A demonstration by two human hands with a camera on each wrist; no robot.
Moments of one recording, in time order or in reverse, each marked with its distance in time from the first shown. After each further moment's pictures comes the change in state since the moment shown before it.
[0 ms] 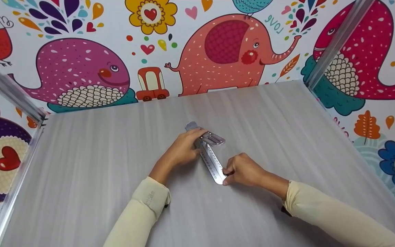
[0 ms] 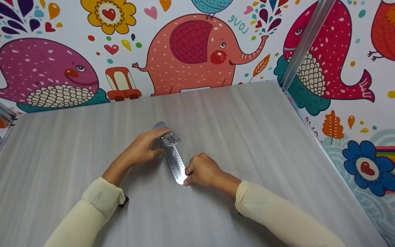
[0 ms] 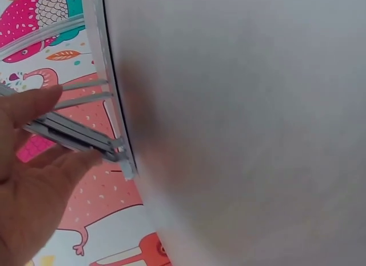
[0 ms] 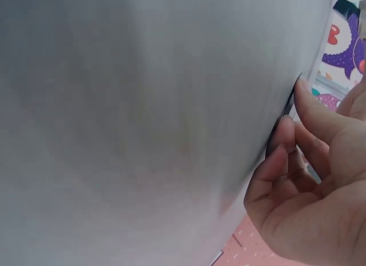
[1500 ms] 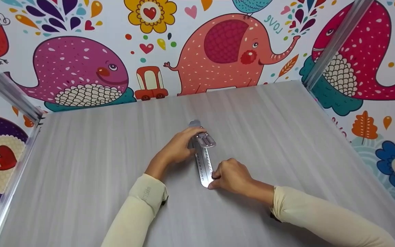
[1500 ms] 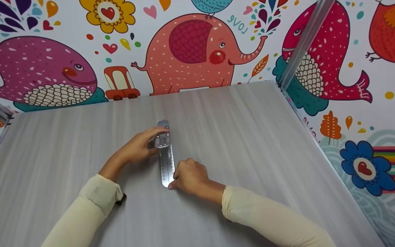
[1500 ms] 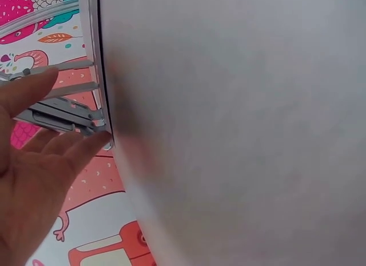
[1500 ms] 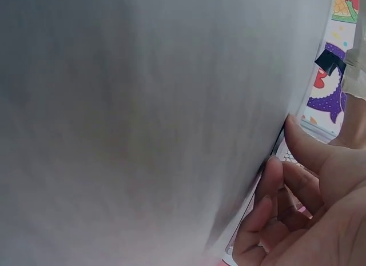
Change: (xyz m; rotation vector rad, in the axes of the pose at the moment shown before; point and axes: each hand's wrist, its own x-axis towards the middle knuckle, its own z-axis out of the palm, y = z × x) left_hand 0.004 -0.019 -0.003 -0.093 -0.017 0.056; right_hand 0.007 -0.039 0.027 -0.190 0.122 0.164
